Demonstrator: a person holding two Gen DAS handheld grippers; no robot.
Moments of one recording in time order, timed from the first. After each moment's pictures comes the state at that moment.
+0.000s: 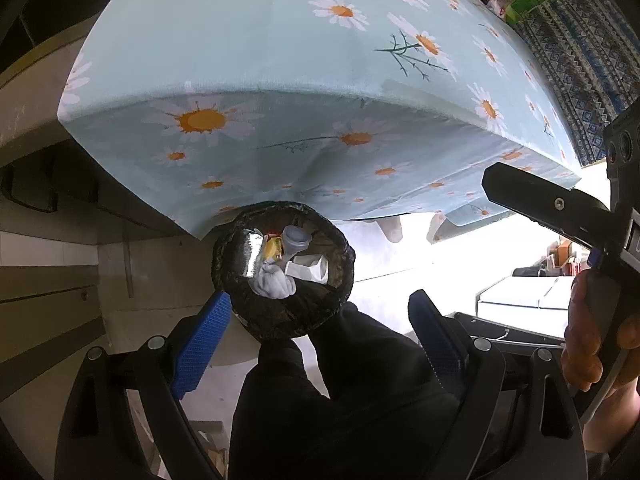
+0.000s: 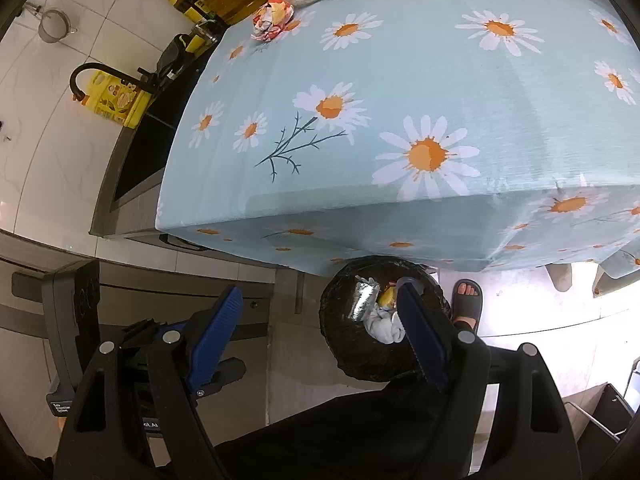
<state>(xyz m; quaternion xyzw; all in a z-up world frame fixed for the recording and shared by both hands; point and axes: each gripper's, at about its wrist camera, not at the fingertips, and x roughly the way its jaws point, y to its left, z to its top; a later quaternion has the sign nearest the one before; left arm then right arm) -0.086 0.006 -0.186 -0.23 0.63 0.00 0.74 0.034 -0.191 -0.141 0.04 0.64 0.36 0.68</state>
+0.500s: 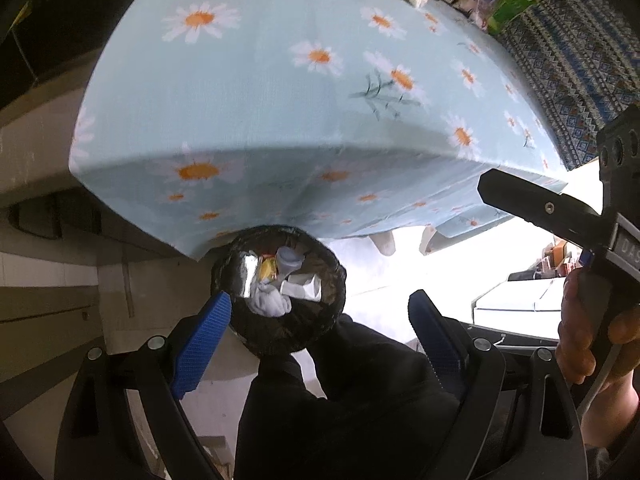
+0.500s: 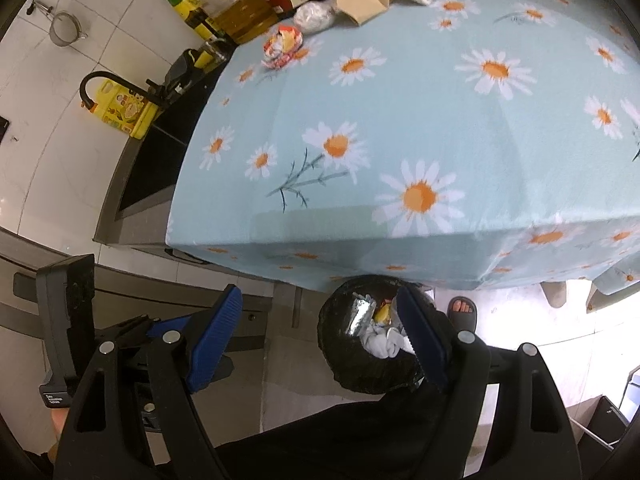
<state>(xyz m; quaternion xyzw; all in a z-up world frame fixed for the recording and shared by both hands) -0.079 0.010 -0.156 -0.22 0.60 -0.01 0.77 0.045 -0.196 -0.115 0.04 0.61 0.37 0.70</state>
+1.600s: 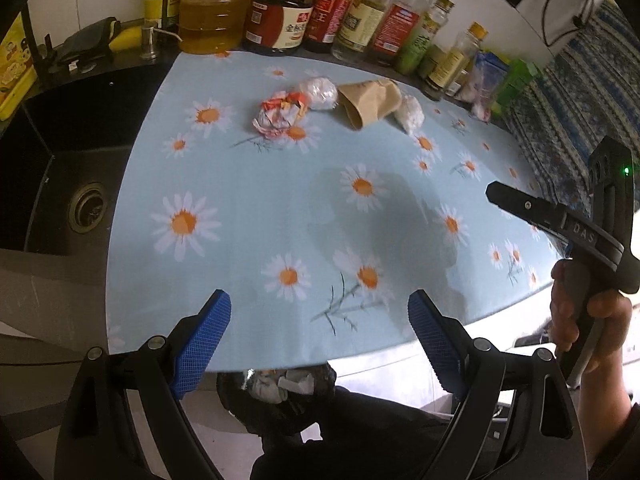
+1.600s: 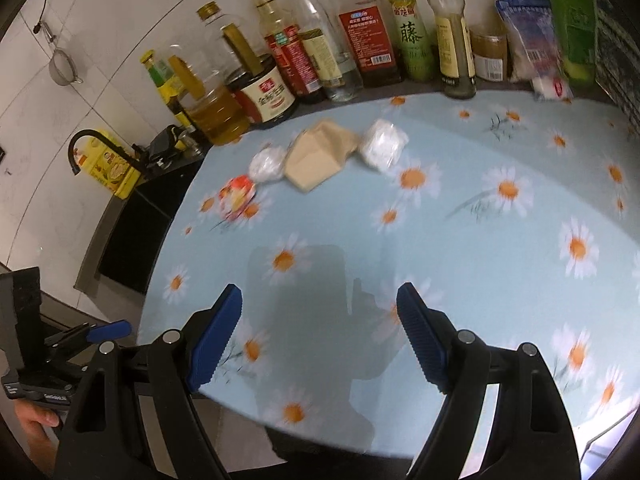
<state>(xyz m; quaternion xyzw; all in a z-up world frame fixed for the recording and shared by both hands) 0.028 0.030 -0.074 -0.21 0.52 0.05 0.82 0.217 -0.201 -0.065 0.00 0.52 0.37 0.76</state>
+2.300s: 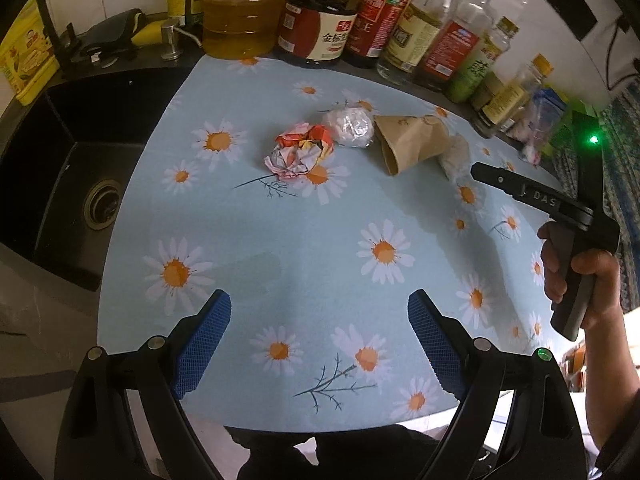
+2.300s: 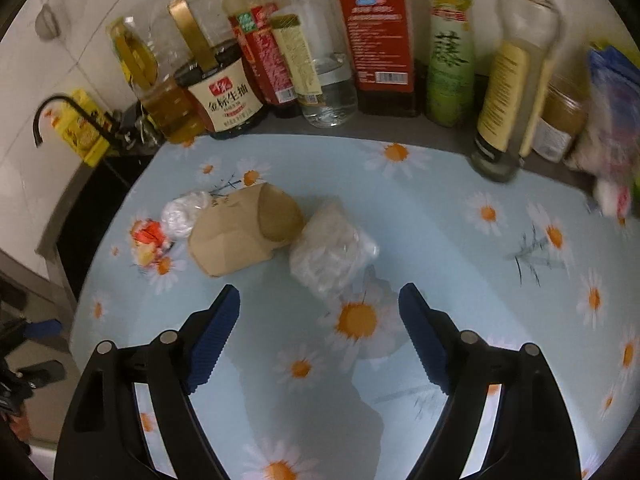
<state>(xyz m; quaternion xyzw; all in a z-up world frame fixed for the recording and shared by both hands) 0.101 0.038 -0.078 -0.24 0.53 0.15 0.80 0.350 -0.134 -0.112 -0.13 0.52 0.42 0.73</state>
